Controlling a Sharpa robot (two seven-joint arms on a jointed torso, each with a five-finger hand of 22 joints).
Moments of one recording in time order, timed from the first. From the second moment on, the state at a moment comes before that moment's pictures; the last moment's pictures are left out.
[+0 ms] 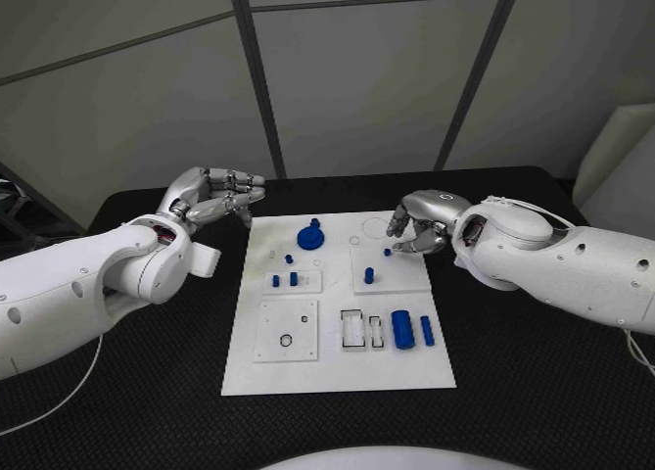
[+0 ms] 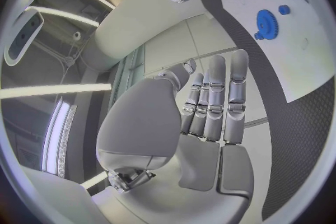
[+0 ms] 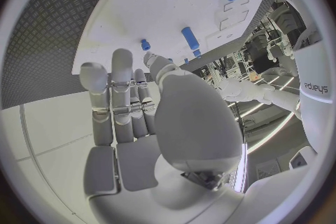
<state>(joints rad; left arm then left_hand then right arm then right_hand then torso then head) 1.13 -0.90 0.06 1.45 -0.30 -0.34 0.37 1.42 -0.14 0.42 0.00 0.14 0.94 0.18 0.16 0.07 0.90 0.13 0.38 0.08 1.15 0.04 0.89 0.44 0.15 1.15 0.13 0.56 0.90 1.20 -0.81 -0.01 1.46 -1.60 -0.22 -0.14 1.43 -0.18 0.29 0.13 0.26 1.07 0.15 0.07 0.07 1.18 0.08 0.07 0.07 1.47 -0.01 0.69 0.57 0.13 1.30 0.09 1.04 0.90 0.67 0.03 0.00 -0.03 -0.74</state>
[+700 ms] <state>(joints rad) 1.13 -0.91 0.06 1.48 -0.08 -0.32 0.47 1.41 -0.13 0.42 0.00 0.14 0.95 0.19 0.16 0.07 0.90 0.13 0.39 0.08 1.15 0.04 0.90 0.44 0.21 1.15 0.13 0.56 0.90 1.16 -0.77 -0.01 1.44 -1.66 -0.19 -0.16 1.44 -0.18 0.34 0.12 0.26 1.07 0.14 0.07 0.07 1.18 0.09 0.08 0.07 1.47 -0.01 1.03 0.90 0.10 1.36 0.10 1.29 1.20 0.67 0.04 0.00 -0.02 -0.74</state>
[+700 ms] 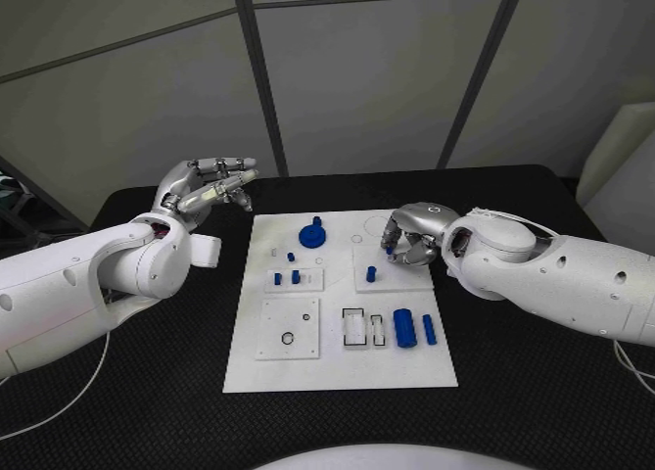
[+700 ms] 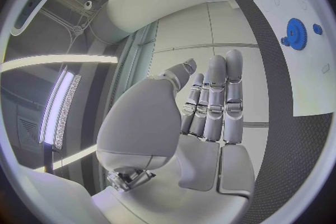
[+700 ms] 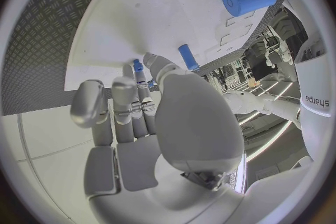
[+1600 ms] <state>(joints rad) 1.13 -0.91 0.06 1.46 -0.07 -0.33 0.47 1.42 -0.13 0.42 0.00 0.14 0.95 0.19 0.17 0.07 0.90 0.13 0.39 0.08 1.15 0.04 0.90 0.43 0.19 1.14 0.13 0.56 0.90 1.15 -0.76 -0.01 1.46 -1.72 -0.20 -0.21 1.50 -0.13 0.45 0.04 0.17 1.16 0.13 0.10 0.08 1.27 0.07 0.11 0.09 1.46 -0.02 1.20 1.07 0.05 1.46 0.08 1.46 1.31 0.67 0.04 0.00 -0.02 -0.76</state>
